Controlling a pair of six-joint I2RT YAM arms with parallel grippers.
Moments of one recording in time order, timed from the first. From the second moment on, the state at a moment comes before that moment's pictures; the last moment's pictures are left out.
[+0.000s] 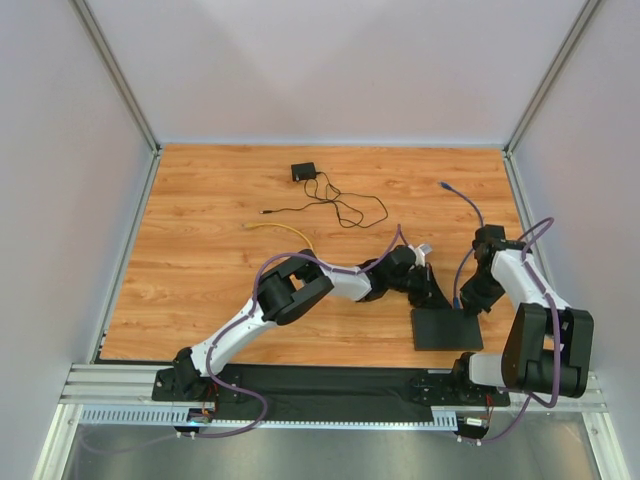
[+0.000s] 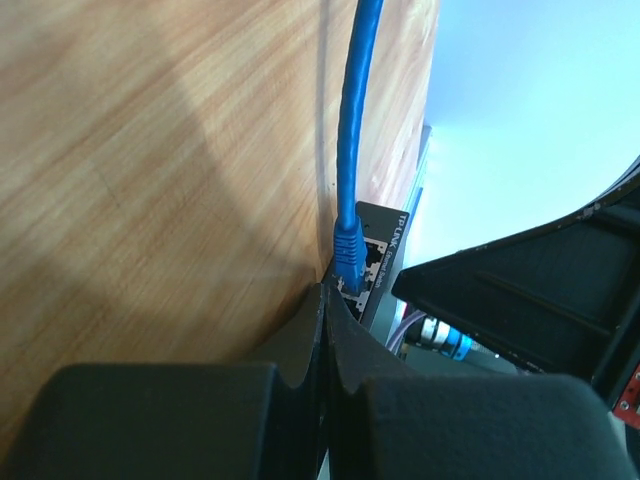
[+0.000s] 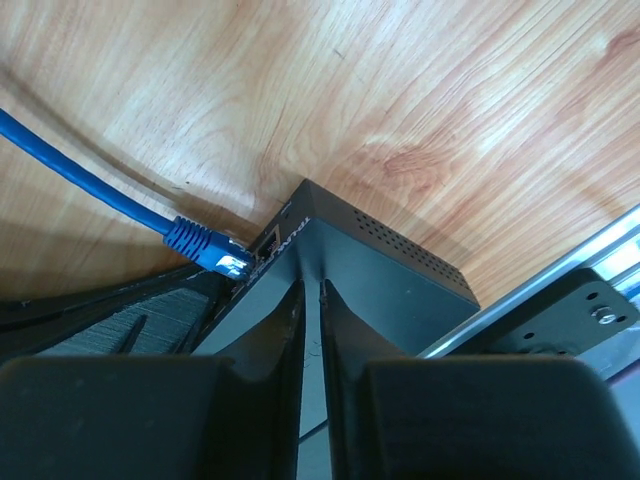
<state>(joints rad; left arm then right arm) -1.08 2.56 1.70 0.47 0.52 -1.31 -0.14 1.33 0.77 -0.97 0.20 0.75</state>
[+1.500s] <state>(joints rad) -0.99 2.33 1.60 0.27 0.54 -1.07 -0.19 1.37 0.78 -0.88 0.12 0.62</state>
